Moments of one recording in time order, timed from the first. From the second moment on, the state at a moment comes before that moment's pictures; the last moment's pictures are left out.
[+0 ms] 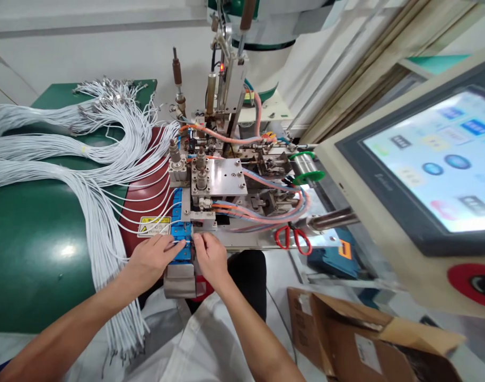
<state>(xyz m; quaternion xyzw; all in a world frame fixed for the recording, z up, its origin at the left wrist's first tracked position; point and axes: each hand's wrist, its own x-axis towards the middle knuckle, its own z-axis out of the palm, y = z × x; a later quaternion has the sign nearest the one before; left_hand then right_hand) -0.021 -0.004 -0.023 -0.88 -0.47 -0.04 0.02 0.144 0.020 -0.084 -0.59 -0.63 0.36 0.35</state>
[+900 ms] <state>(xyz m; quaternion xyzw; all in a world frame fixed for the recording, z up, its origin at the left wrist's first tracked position) -0.061 -0.058 0.005 -0.91 -0.37 0.15 -0.09 0.172 0.010 -0.067 -0.56 -0.53 0.42 0.48</state>
